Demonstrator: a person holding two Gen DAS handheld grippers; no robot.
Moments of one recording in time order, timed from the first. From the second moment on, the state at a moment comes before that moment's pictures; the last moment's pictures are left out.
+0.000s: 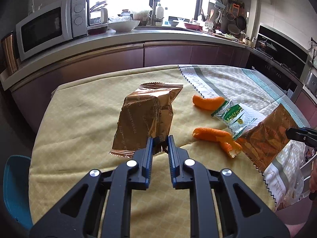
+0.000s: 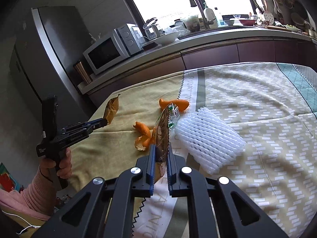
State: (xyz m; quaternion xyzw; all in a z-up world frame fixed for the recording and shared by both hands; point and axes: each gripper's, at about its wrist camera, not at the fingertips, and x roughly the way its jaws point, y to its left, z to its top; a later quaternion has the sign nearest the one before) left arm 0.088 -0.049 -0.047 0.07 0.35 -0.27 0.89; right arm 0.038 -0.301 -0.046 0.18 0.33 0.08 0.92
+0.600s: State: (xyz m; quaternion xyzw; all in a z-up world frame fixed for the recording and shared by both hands) left arm 0.055 0.008 -0.043 0.03 0.36 -0.26 0.90; right arm 0.057 -0.265 -0.018 0.20 0.29 0.17 0.92
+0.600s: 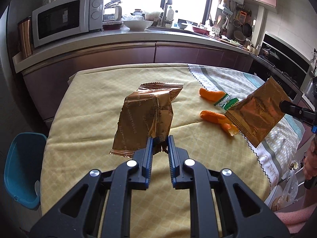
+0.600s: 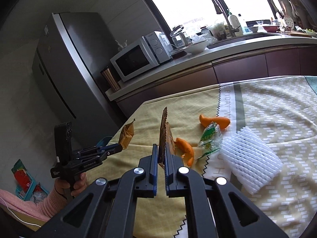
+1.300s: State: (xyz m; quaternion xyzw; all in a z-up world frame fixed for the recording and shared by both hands) left arm 0.036 0.075 -0.039 -0.01 0.37 -0.19 0.91; right arm 0.137 -0.176 -0.029 0.21 0.32 0.31 0.87
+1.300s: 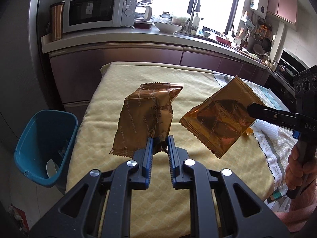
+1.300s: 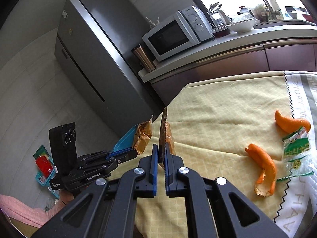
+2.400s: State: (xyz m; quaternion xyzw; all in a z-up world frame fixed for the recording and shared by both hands) left arm 0.023 0.160 -0.038 -0.04 0.36 -0.09 0.93; right arm 0.202 -0.084 -0.026 0.19 0.35 0.39 0.83
